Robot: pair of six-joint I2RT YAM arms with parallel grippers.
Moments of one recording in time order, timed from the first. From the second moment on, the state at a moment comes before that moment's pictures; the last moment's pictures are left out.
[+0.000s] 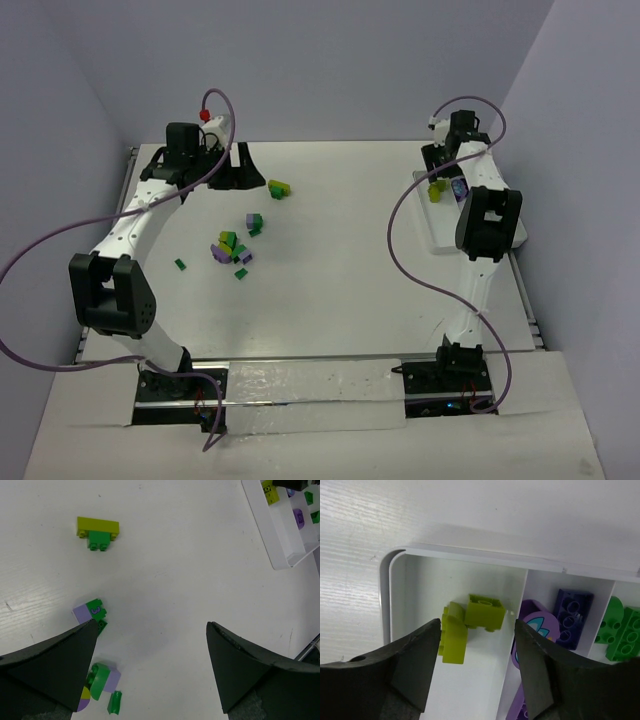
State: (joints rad) left arm -0.17 1.64 1.45 -0.46 0.49 -0.19; right arm -0.13 2.33 2.08 -0.75 -0.07 -0.35
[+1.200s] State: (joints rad) left arm -0.07 2.16 1.82 -1.06 0.75 1.29; right arm 0.00 2.00 1.97 -0.86 -0.33 -0.24
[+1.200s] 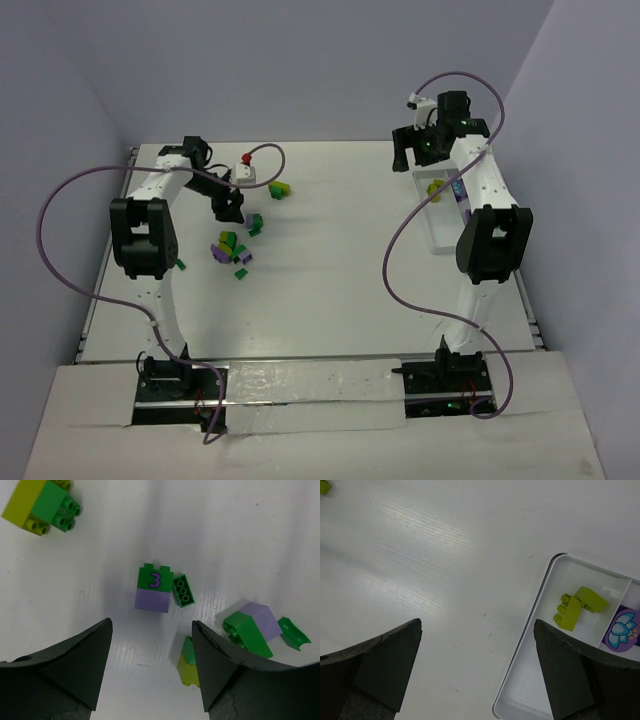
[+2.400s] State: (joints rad) left arm -0.12 2.26 1.78 -0.95 0.76 1.30; right arm 0.00 1.99 1.90 -0.87 -0.39 -0.24
